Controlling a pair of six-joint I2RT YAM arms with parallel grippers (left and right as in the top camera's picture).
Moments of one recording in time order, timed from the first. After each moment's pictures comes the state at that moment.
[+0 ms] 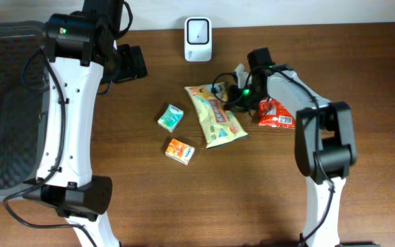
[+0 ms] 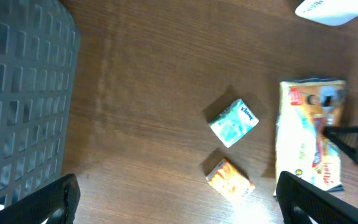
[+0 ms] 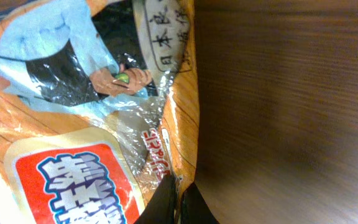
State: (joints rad) left arm -0.19 1.99 2.44 -1.68 -0.15 -0.43; right arm 0.18 2.25 1.67 -0.76 -0.51 0.22
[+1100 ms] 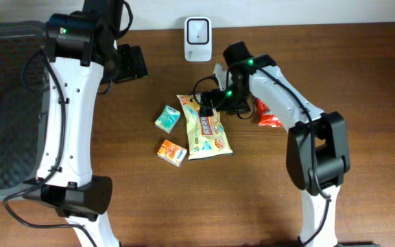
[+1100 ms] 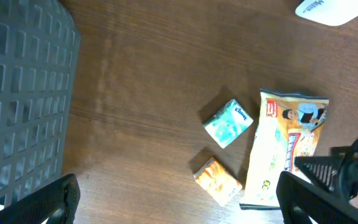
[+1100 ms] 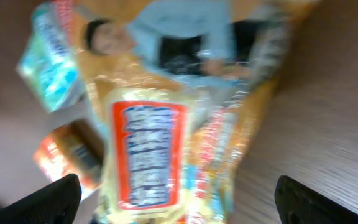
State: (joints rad) left arm -0.19 1.99 2.44 -1.68 -0.15 -0.43; right arm 0.34 2.19 1.78 -1.01 -0.49 0.10
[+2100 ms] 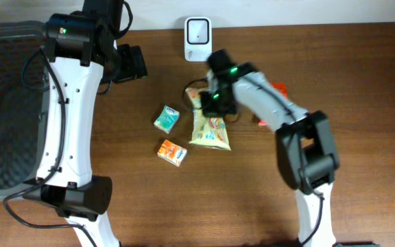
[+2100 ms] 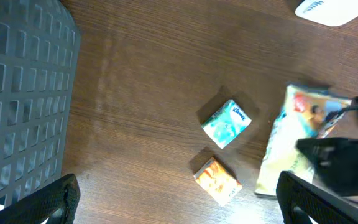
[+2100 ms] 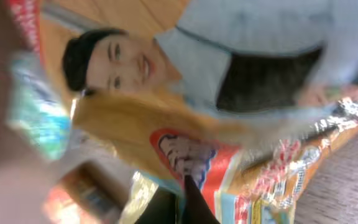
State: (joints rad) left arm -0.19 1.99 2.44 -1.68 -0.15 -0.43; right arm 0.37 2.23 1.78 -0.91 -0.42 0.36
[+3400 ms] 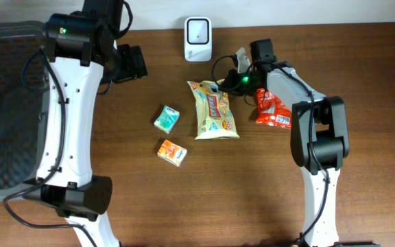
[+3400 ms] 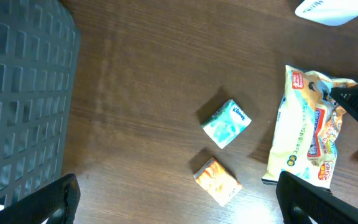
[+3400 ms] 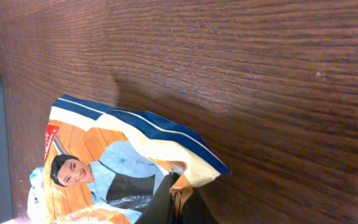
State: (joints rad) left arm -0.19 1.99 2.44 -1.68 -0.15 -0.43; right arm 0.16 2.38 1.77 -0.49 -0.65 0.29
